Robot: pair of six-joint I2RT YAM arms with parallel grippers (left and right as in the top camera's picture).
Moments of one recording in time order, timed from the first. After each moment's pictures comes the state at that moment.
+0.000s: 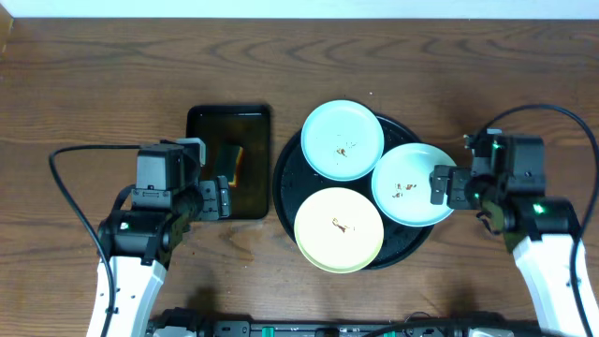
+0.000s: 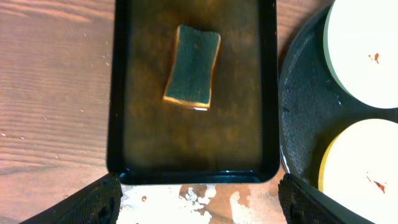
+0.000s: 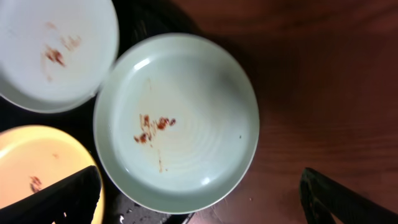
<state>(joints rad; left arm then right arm) -0.08 1.01 0.87 -0.88 0.07 -0.15 0.02 1.13 0.89 -0.80 -0.08 0.10</state>
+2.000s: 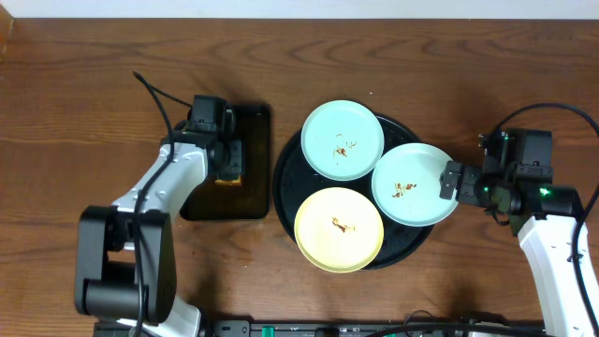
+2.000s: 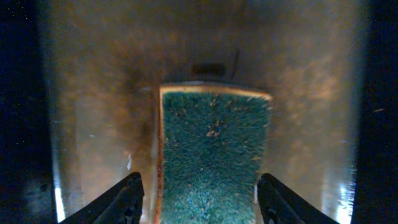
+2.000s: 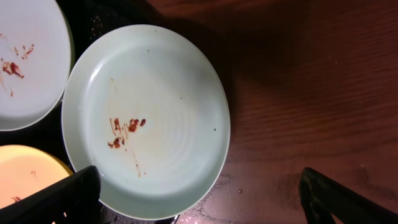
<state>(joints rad) -0.12 1.72 1.02 -0.52 -0.01 -0.13 -0.09 1.21 0.89 -0.80 -0.10 0.14</state>
